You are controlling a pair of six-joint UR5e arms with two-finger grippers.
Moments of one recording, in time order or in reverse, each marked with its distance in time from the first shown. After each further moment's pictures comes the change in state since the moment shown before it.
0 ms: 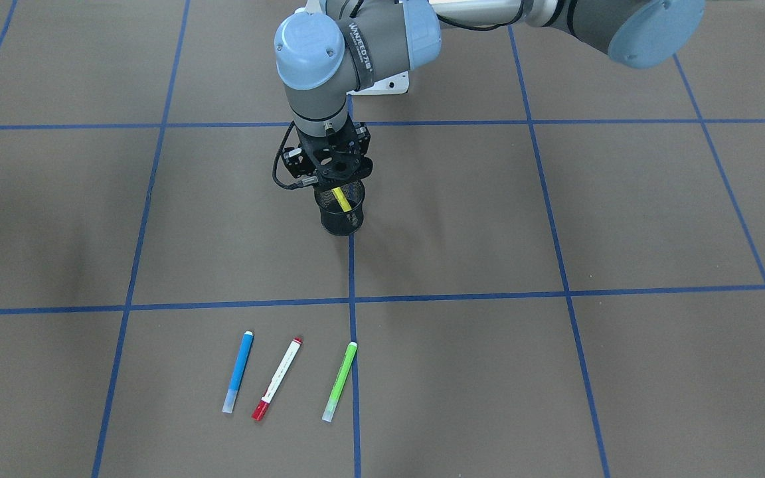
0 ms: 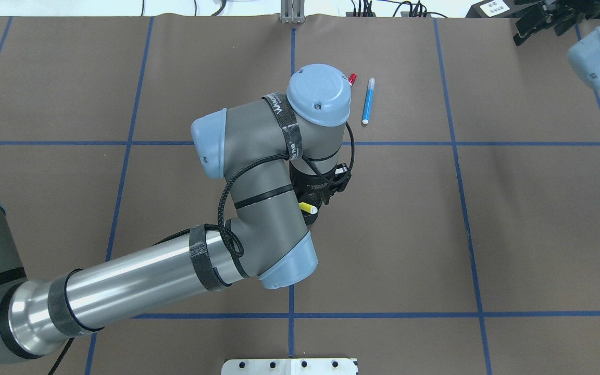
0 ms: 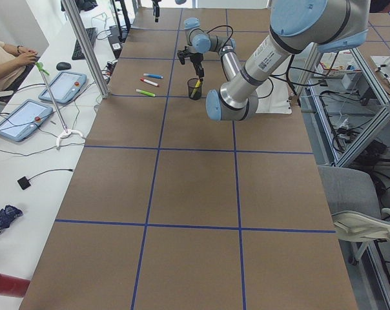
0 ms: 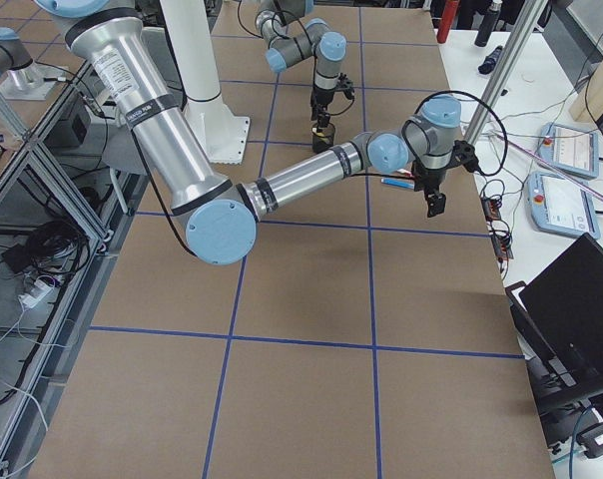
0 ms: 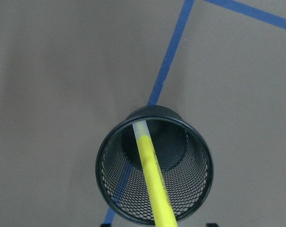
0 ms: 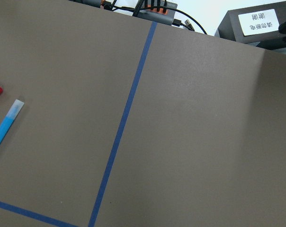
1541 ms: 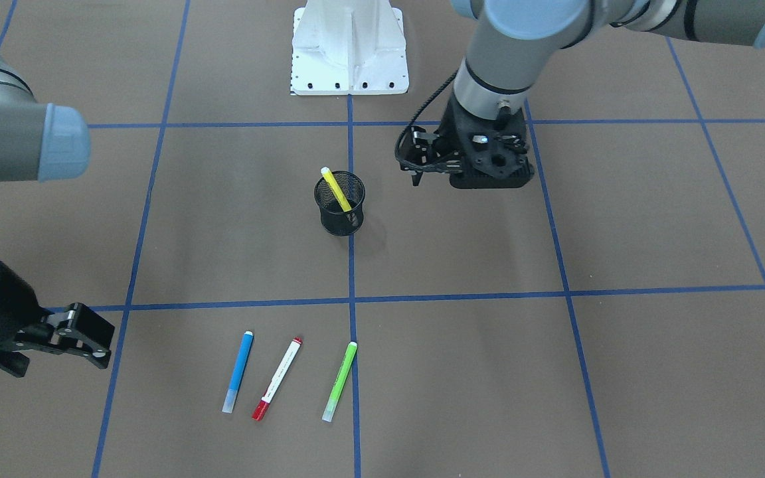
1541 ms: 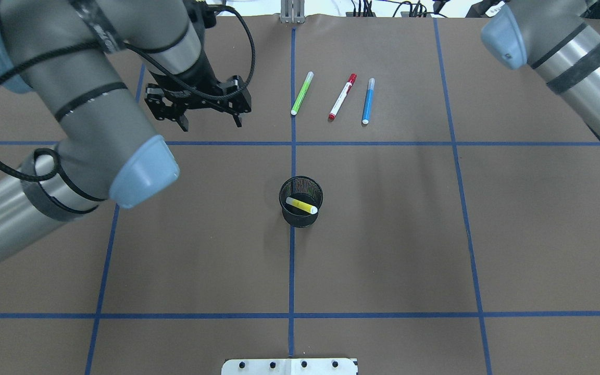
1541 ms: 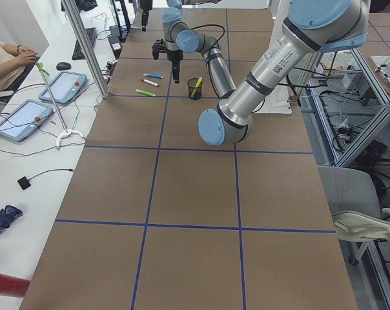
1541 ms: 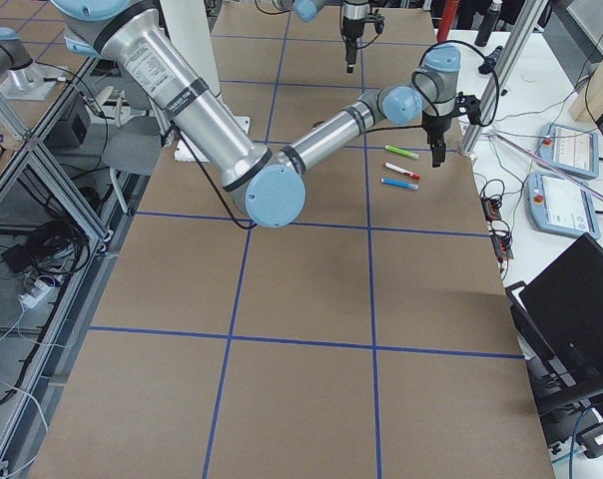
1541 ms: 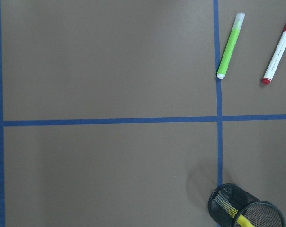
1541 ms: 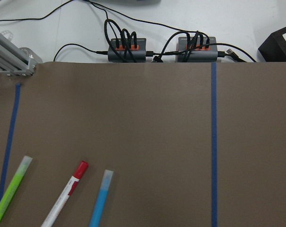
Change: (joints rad) left arm -0.264 0.201 -0.350 0.130 -0.098 0.426; right arm -0.095 0.198 -0.065 0.000 -0.061 0.339
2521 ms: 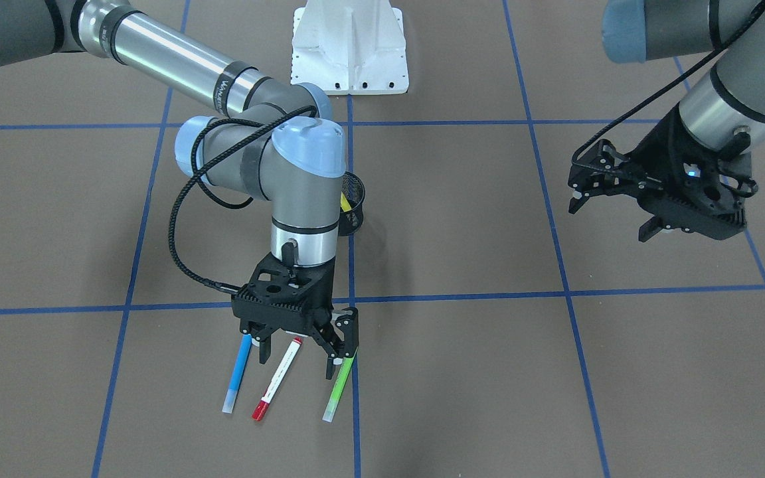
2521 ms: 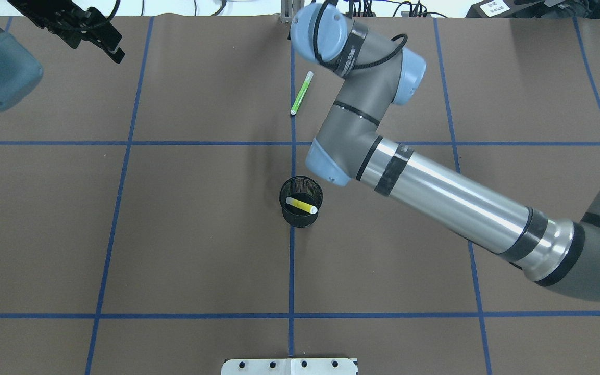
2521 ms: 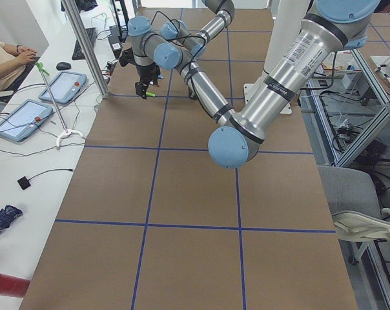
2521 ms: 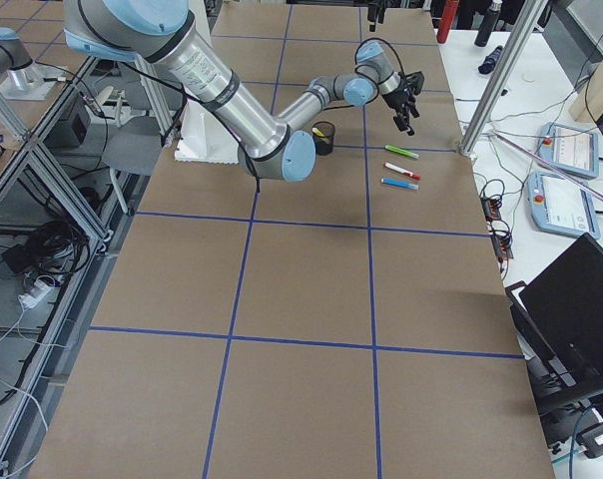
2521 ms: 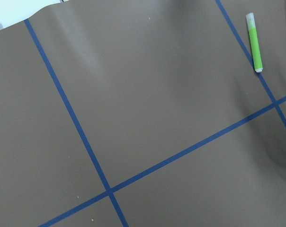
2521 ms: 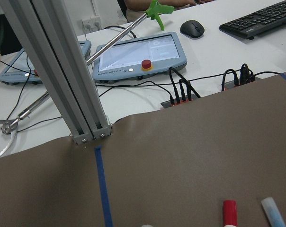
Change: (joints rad) left arm -0.346 0.200 -0.010 -0.112 -0.198 0.717; right arm -0.421 0.272 -0.195 0.123 -0.716 0.702
